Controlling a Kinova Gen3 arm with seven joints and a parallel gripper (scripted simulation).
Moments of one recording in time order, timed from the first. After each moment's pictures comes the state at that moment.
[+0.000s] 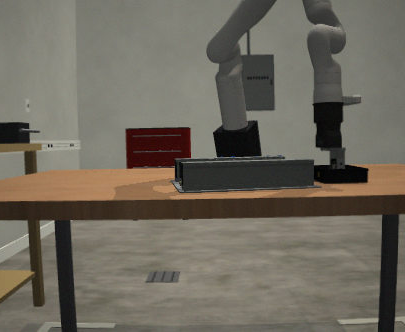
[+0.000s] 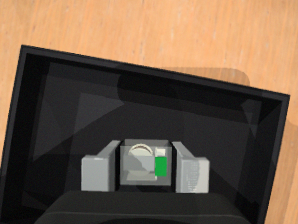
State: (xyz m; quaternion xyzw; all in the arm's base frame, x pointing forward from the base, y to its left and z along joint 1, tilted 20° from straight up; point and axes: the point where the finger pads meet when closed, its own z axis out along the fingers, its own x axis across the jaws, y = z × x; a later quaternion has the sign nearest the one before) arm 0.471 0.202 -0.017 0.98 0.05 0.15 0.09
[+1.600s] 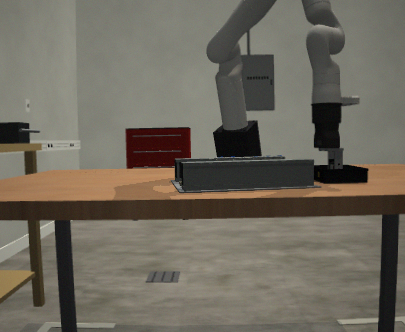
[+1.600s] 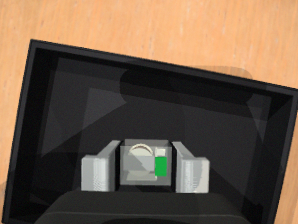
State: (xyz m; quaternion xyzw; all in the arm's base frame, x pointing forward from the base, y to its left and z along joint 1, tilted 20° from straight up) arm 0.466 0.198 -0.019 0.98 0.05 0.14 0.09
